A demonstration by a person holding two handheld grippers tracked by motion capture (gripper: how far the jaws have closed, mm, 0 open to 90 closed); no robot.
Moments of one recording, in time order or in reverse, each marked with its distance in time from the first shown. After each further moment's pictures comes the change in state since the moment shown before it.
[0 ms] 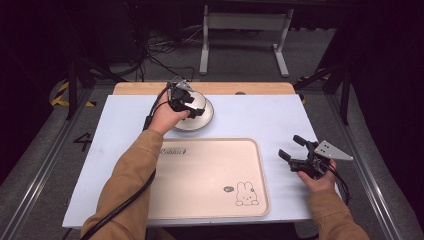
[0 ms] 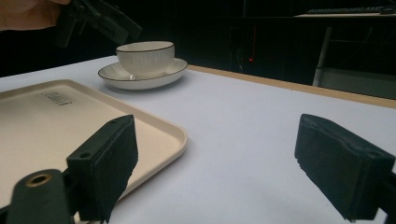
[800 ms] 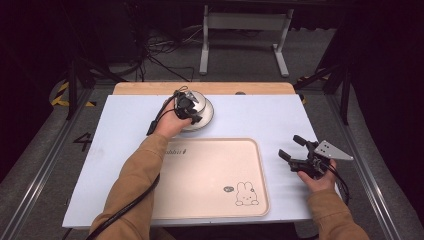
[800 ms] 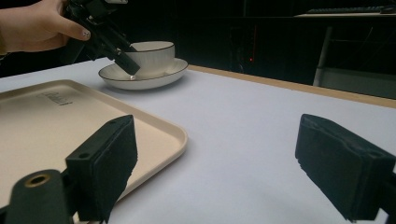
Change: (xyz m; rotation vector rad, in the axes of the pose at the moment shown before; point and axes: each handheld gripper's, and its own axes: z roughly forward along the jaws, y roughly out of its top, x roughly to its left) left arm -0.004 -0.014 0.031 0.157 0.043 0.071; right arm 0.000 0.000 0.000 0.000 0.001 0.002
